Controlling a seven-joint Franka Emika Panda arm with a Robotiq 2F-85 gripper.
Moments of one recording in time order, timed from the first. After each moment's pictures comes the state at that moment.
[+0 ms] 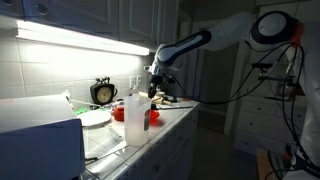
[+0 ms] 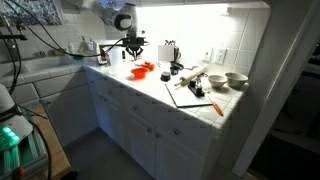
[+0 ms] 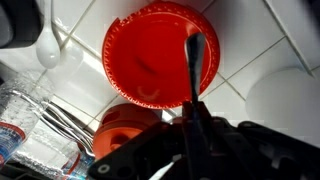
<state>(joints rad) -0.17 0.49 0.21 -1.59 0.08 2.26 -0.85</state>
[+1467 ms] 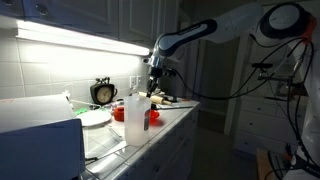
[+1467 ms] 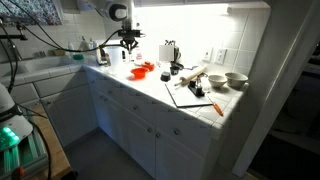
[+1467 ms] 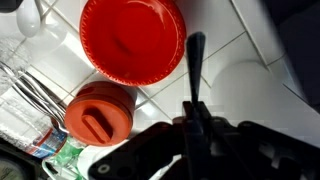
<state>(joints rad) -0.13 0.41 0.21 -1.59 0.11 2.15 -0.92</state>
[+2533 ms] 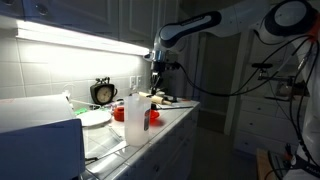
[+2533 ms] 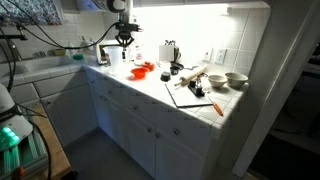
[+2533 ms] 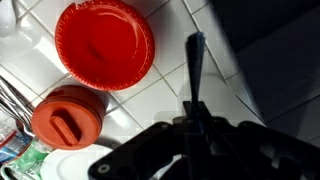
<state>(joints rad) -0.11 0.36 0.19 -1.55 0.12 1.94 -1.00</state>
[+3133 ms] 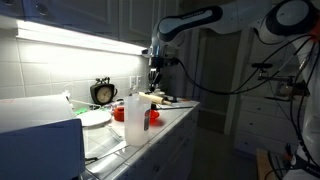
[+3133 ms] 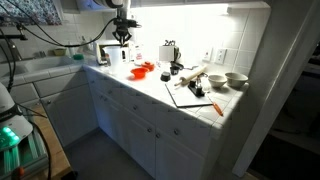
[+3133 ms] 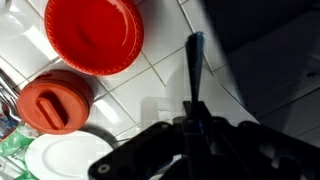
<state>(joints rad) -0.07 0.36 0.19 -1.49 0.12 1.87 -1.00</state>
